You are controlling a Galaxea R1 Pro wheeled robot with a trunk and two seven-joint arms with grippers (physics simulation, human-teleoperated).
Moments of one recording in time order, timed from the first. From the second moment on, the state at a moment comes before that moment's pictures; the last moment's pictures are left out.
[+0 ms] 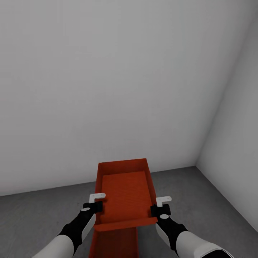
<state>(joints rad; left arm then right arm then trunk) -0.60 -0.08 -0.13 -0.47 0.18 0.15 0.23 -0.69 0.13 0.26 -0.16 -0.08 -0.09 -0.29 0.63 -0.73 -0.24</state>
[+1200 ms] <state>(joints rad) -0.60 -0.08 -0.13 -0.47 0.18 0.15 0.23 -0.69 0.13 0.26 -0.16 -0.08 -0.09 -0.29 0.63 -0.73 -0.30</state>
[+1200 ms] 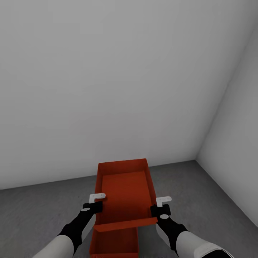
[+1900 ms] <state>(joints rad) -0.60 -0.08 -0.13 -0.47 0.18 0.15 0.23 -0.69 0.13 0.26 -0.16 -0.08 -0.09 -0.29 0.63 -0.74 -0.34</state>
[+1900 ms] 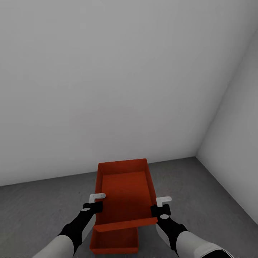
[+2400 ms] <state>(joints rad) -0.60 -0.08 -0.13 -0.47 0.18 0.15 0.23 -0.69 0.13 0.26 -0.16 -0.08 -0.09 -0.29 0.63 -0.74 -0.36</state>
